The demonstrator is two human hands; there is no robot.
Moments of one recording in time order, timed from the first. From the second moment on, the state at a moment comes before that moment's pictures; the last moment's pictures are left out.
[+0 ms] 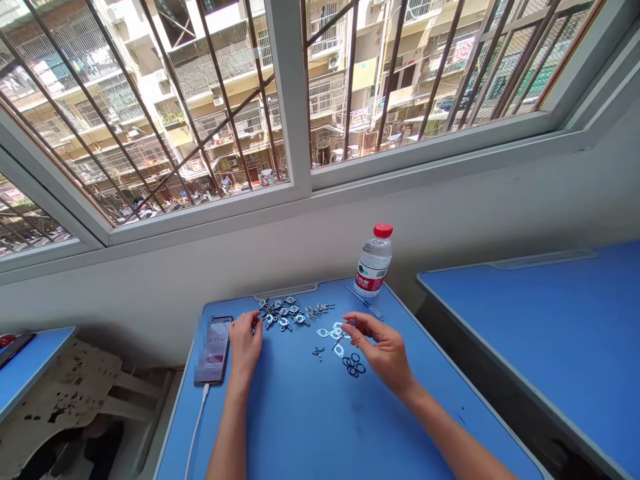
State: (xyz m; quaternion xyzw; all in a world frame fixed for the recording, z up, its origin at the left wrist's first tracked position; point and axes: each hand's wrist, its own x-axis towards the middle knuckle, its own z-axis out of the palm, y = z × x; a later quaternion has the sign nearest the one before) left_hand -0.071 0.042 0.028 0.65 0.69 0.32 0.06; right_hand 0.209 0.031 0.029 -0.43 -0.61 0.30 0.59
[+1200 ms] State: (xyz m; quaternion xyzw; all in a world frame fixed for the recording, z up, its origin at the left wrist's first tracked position) left_hand -0.012 -0.002 0.047 0.75 0.60 0.04 0.27; right_hand 0.212 0.034 0.027 -0.44 -0.62 0.28 0.58
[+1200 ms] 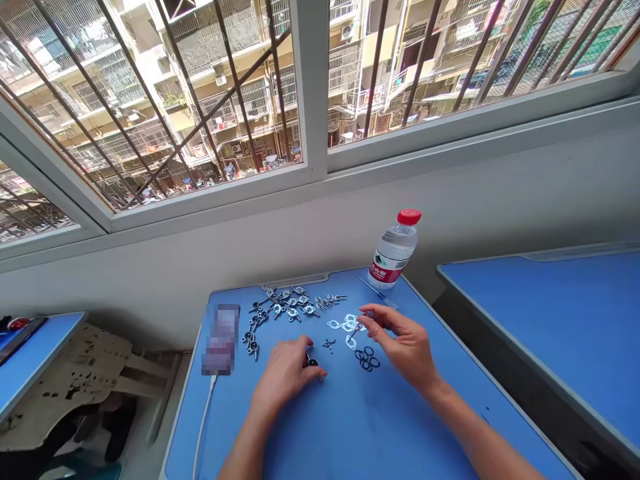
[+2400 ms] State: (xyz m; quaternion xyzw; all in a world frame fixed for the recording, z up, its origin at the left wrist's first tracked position) left_hand -0.006 -0.001 0.042 0.79 0.53 0.06 0.31; right_hand 0.223 0.046 0.029 -0.51 -0.58 0.34 0.54
